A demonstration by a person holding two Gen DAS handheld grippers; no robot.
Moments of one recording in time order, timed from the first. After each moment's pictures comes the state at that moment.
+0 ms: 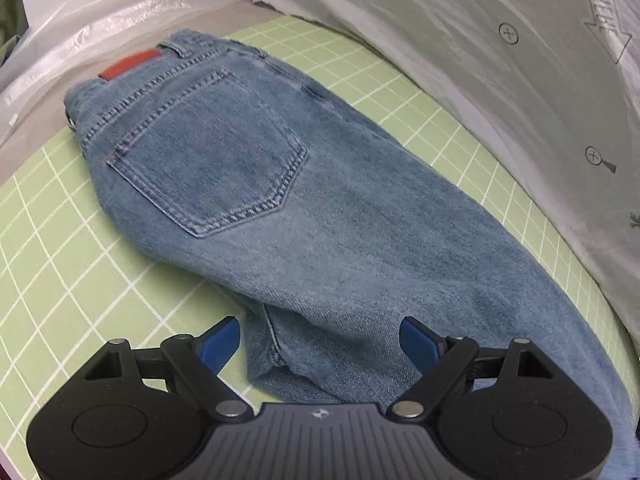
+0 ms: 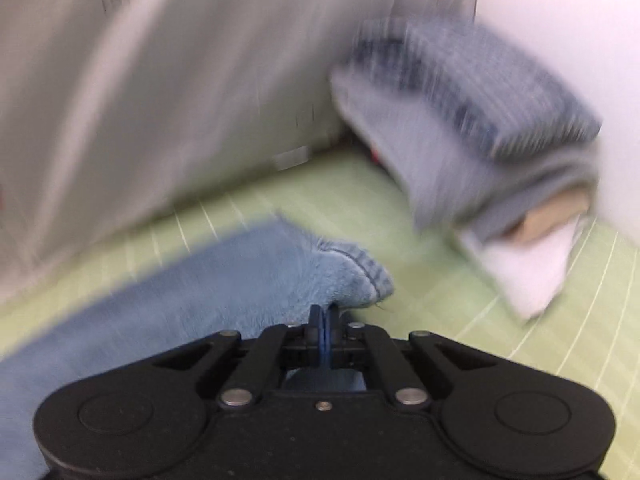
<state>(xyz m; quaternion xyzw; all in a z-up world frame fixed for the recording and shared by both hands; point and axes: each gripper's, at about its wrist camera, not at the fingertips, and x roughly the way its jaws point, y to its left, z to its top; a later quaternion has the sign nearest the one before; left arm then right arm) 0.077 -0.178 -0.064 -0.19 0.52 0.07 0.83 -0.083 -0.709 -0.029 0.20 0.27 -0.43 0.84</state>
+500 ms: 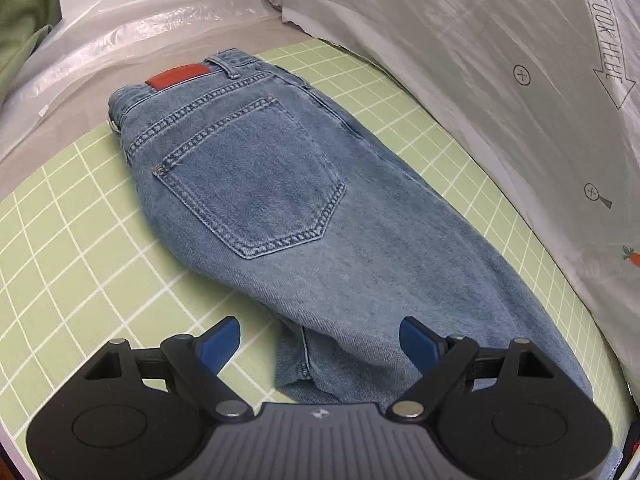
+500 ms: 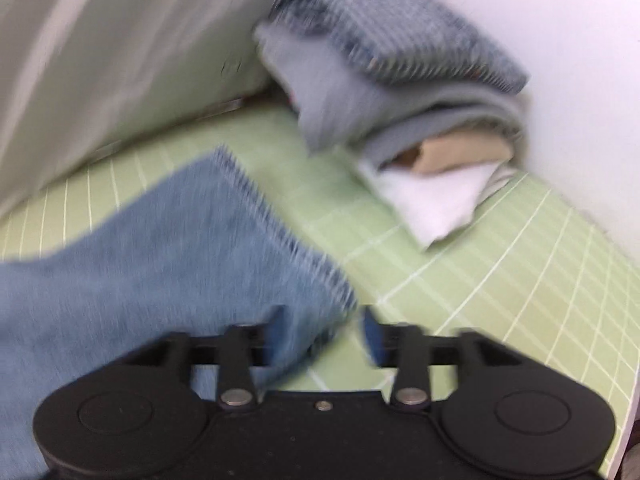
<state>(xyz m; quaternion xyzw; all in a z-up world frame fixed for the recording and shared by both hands) 0.063 -0.152 -0.049 -0.22 0.50 0.08 0.83 -0.128 -0.704 -0.082 0.18 0.33 -0.50 0.78</state>
